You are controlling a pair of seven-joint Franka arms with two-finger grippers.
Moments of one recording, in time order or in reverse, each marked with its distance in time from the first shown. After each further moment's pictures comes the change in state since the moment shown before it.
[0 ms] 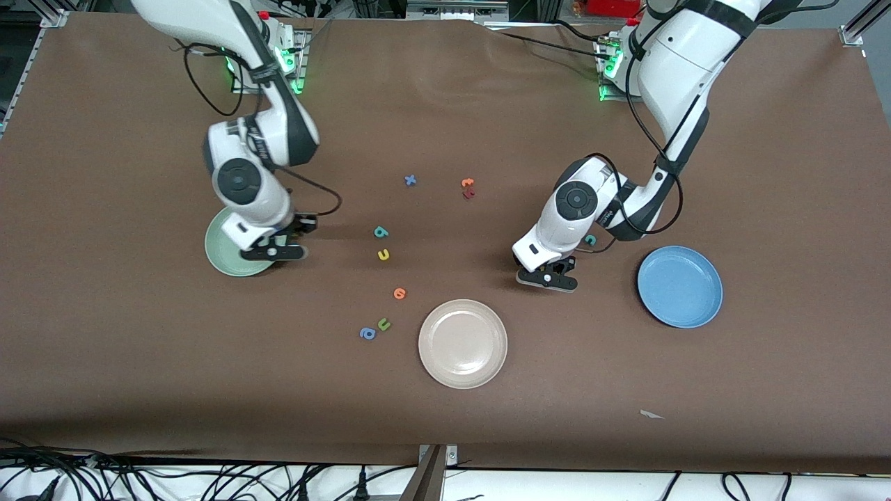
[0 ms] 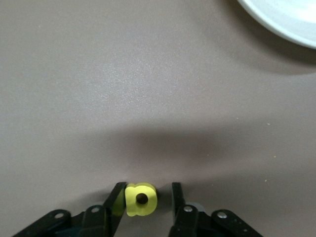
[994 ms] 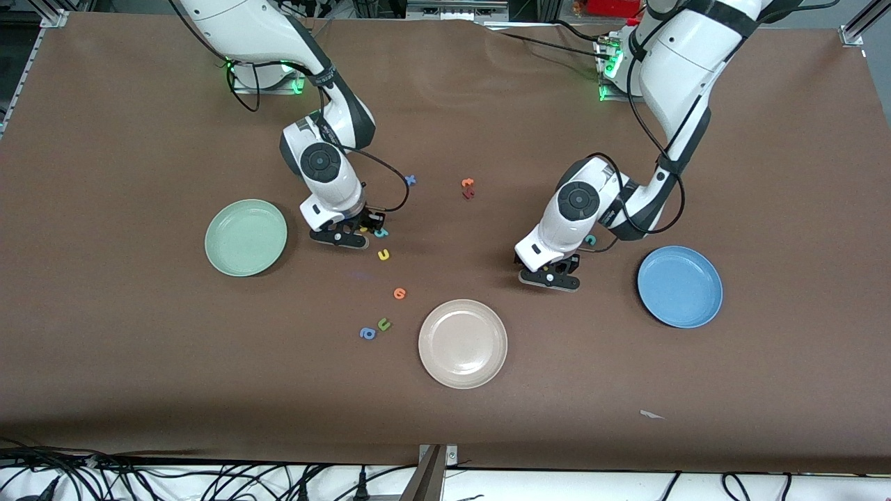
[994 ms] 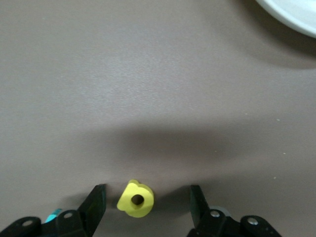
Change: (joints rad) left arm 0.000 0.001 0.003 -0.009 0.000 0.000 0.000; right arm 0.001 0.156 0.294 -0.025 0.001 0.343 0.535
